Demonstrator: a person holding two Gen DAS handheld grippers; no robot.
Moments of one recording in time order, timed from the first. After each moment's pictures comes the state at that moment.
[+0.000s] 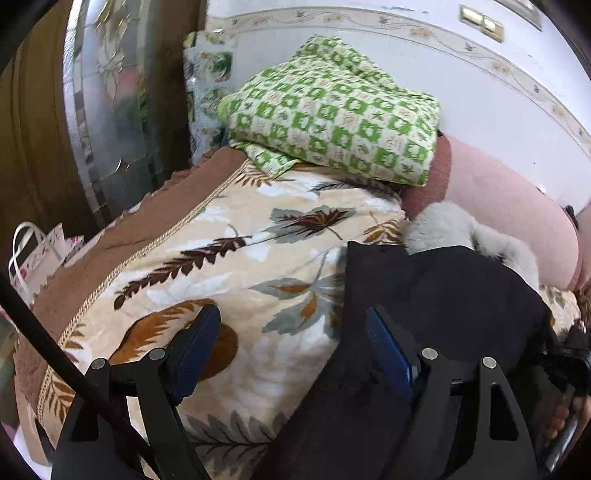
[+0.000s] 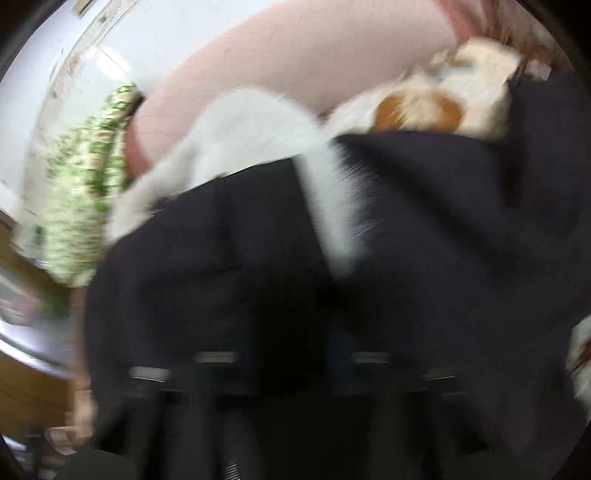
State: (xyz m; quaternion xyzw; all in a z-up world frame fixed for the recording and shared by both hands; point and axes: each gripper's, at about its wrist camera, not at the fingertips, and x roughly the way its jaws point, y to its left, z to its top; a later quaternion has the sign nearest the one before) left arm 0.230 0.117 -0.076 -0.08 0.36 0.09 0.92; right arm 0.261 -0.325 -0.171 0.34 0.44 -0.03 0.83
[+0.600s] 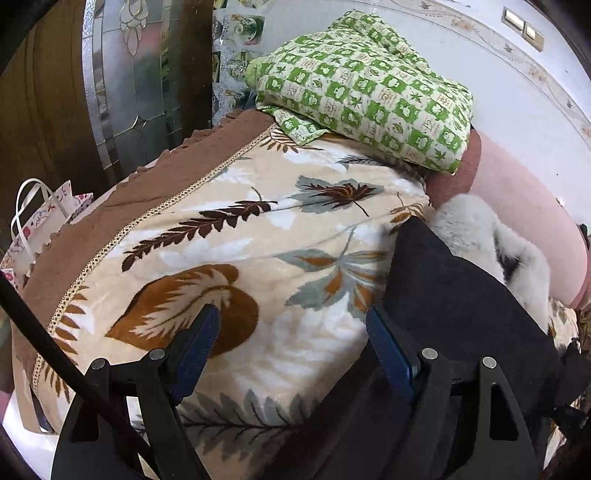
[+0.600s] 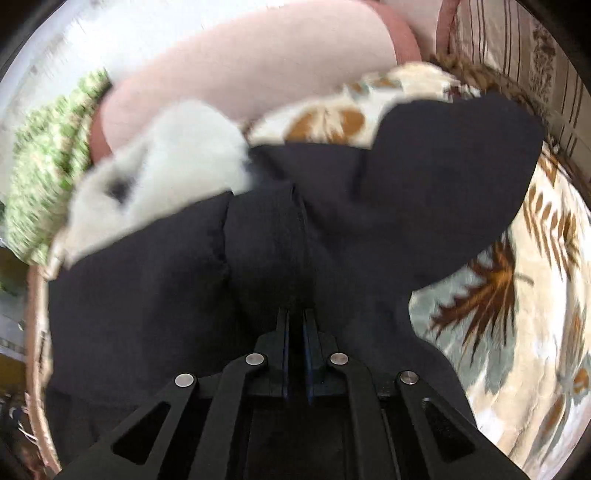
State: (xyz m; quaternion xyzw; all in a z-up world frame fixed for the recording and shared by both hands) left arm 0.228 0.142 -0.089 -0.12 0.41 0.12 0.90; right arm 0.199 -0.351 -0.151 0.20 0.50 -0.17 0.83
